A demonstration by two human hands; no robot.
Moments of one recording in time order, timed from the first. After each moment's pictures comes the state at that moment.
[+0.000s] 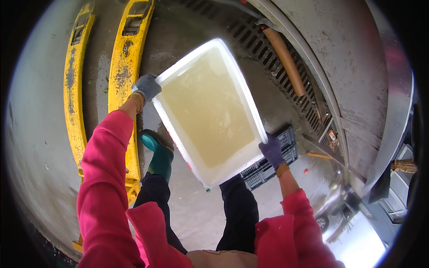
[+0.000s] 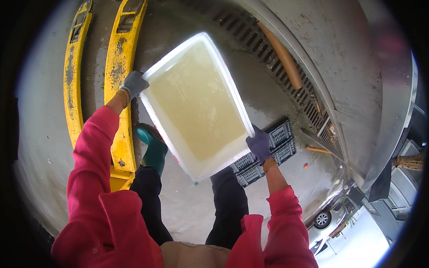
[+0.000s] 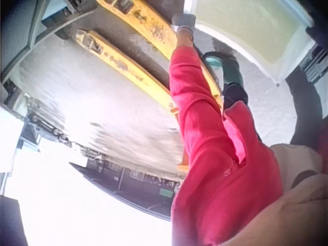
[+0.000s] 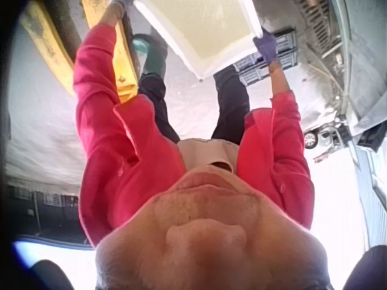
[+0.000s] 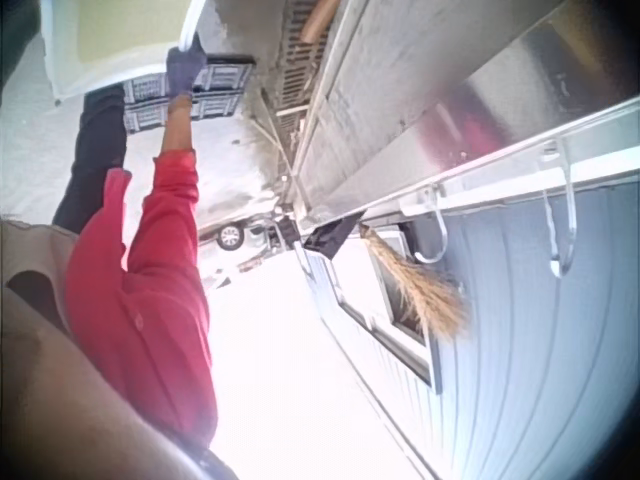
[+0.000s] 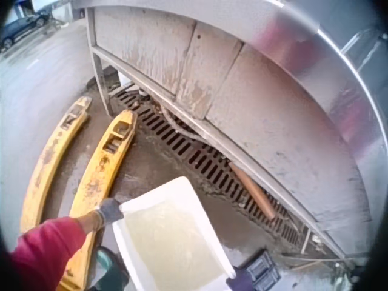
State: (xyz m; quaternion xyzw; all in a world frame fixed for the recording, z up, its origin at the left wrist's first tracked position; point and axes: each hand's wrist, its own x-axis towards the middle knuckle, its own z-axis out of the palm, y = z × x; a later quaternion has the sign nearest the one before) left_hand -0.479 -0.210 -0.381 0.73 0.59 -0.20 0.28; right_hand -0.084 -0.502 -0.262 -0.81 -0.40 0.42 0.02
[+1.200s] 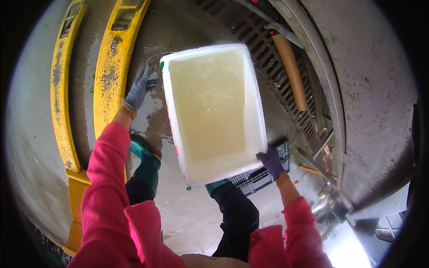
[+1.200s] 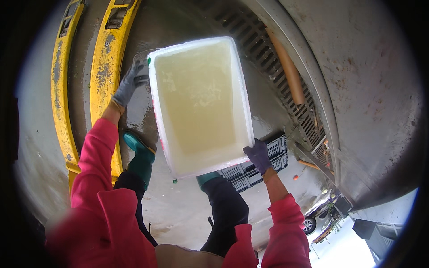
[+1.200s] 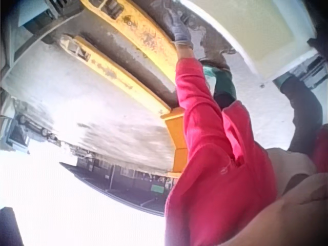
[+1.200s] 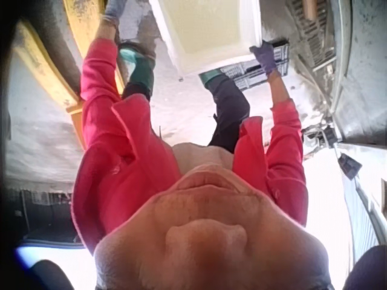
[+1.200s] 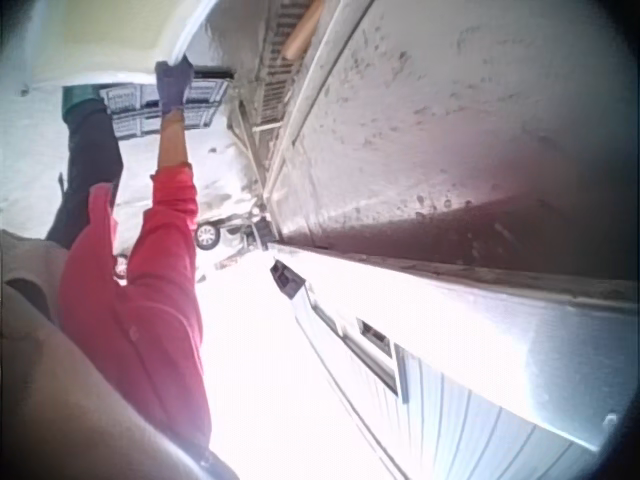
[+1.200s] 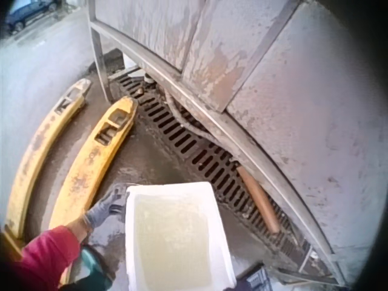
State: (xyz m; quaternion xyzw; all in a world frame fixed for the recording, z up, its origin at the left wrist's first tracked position) left_hand -0.487 -0.219 -0.491 0.30 0.51 0.31 0.75; right_hand -0.038 -0.464 -0.308 -0.78 -0.39 0.49 0.05
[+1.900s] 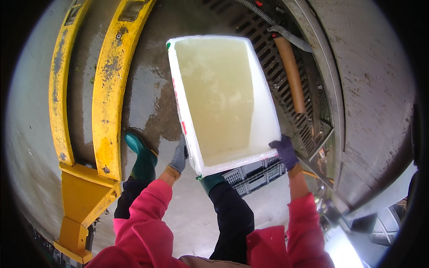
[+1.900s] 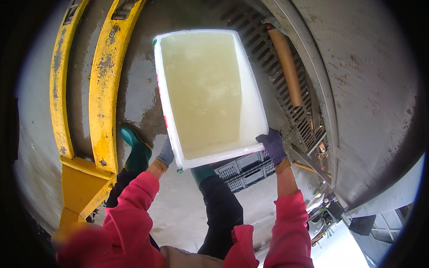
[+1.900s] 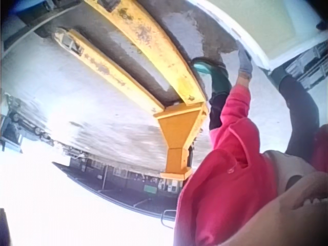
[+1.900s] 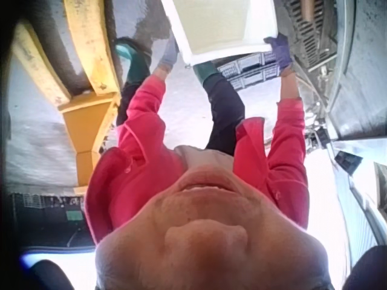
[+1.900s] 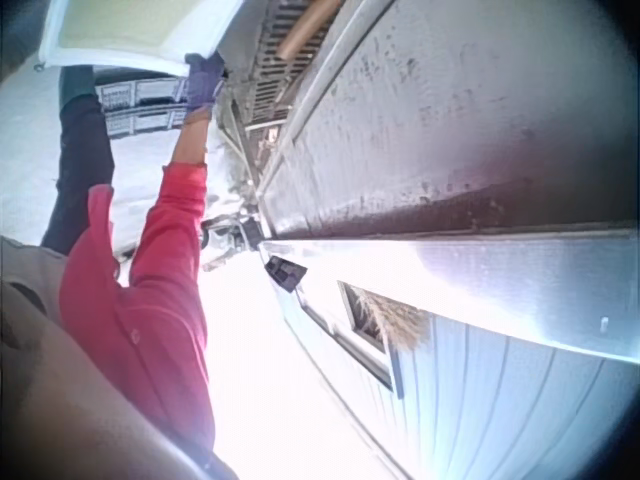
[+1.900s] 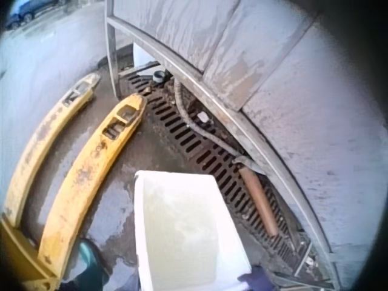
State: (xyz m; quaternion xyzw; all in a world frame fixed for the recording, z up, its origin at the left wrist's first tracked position) left_hand -0.376 -0.521 -0.483 -0.05 0.53 0.28 0.80; right_hand 0.013 -0.448 -0.302 -0.78 -0.37 0.50 0.08
